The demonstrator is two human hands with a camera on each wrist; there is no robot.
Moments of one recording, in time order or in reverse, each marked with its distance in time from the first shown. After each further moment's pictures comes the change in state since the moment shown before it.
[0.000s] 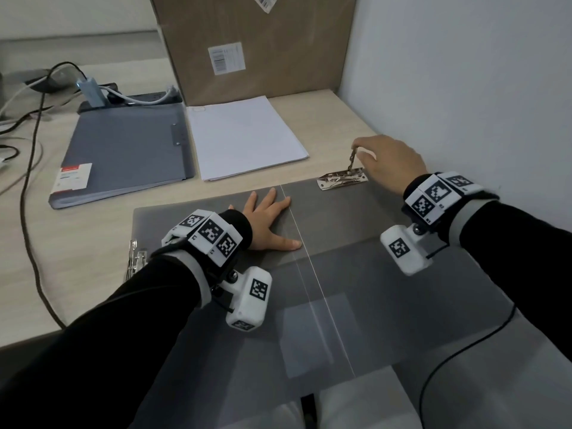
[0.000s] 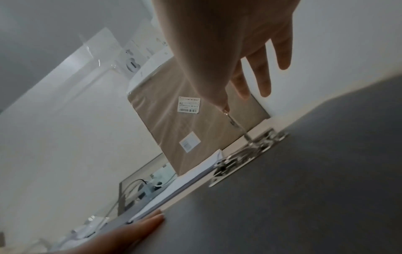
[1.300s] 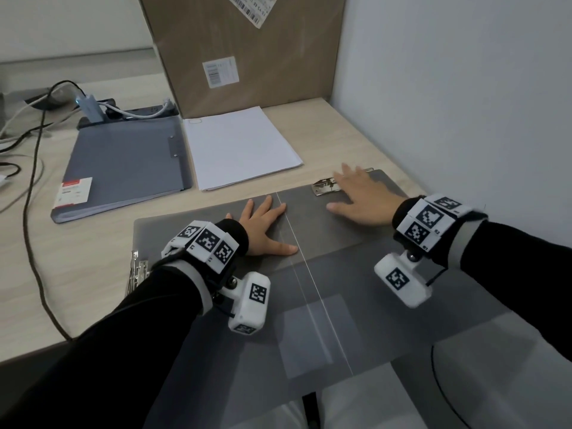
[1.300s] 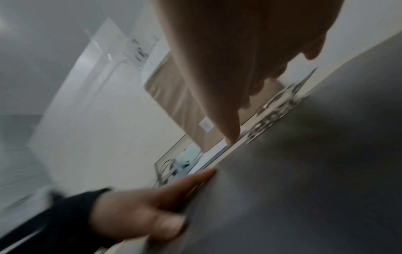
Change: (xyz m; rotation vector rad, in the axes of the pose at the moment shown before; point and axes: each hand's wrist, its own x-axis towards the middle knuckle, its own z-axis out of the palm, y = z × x) left_hand 0.001 -0.001 0.001 -0.017 0.023 0.001; right_hand -0.036 -0.025 0.012 -0.089 -0.447 -0.026
